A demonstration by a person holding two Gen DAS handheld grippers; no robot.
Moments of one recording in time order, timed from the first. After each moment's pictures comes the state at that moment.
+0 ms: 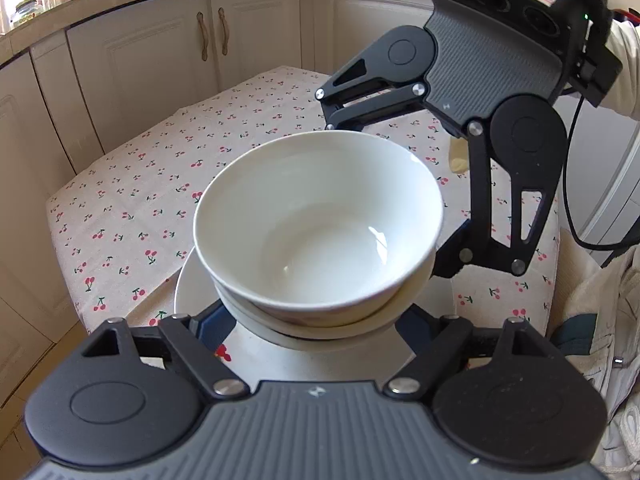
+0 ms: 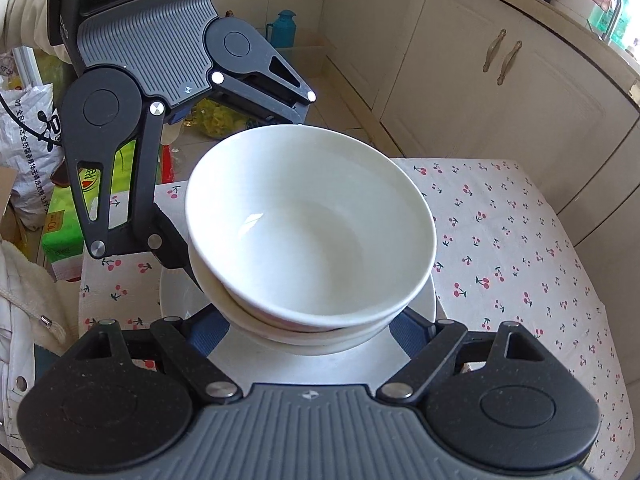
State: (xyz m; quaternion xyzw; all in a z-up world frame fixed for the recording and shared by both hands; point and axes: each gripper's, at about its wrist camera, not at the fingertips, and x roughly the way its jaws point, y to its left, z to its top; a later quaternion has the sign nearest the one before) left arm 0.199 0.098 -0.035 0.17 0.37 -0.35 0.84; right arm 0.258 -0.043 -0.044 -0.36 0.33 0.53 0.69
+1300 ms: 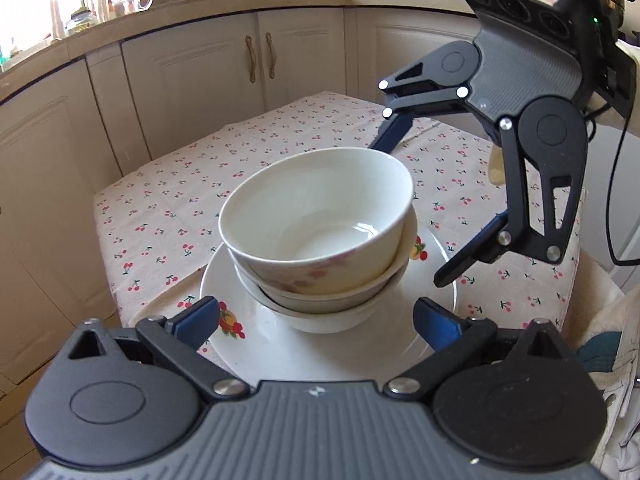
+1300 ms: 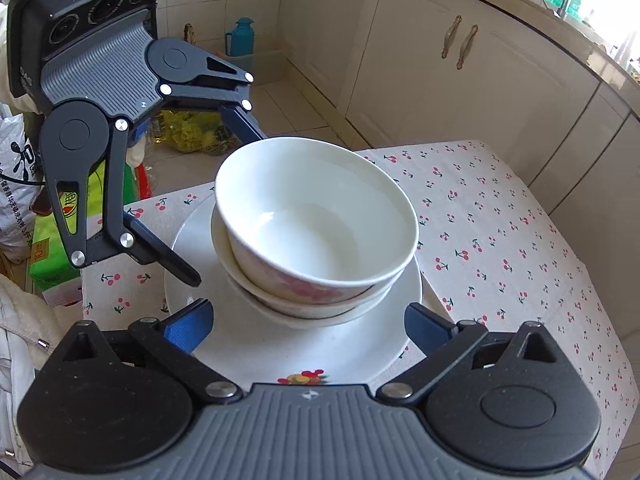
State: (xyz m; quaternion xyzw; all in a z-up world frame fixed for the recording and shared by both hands) left arm 0.154 0.108 -0.031 0.15 0.33 -0.28 0.89; right arm 0.237 -0.060 -0.032 -0.33 0.34 0.48 0.74
